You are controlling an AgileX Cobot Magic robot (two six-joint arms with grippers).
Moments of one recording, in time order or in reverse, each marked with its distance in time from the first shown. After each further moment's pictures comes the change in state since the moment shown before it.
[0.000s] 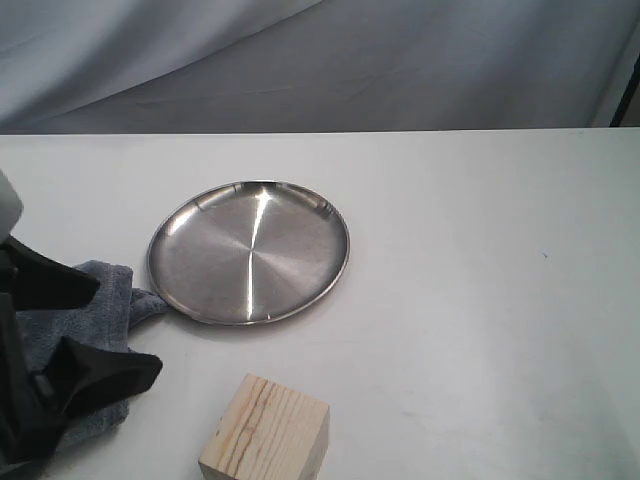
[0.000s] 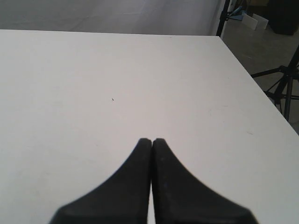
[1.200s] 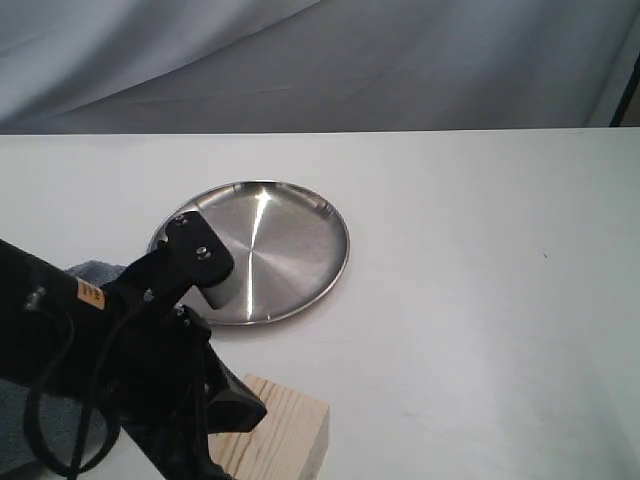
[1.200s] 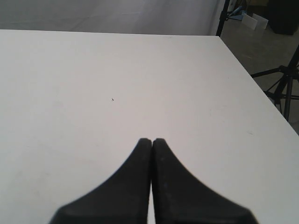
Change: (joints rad) left arm -0.228 0.417 -0.085 -0.194 -0.010 0.112; right arm 0.000 0.000 0.000 0.000 0.000 0.000
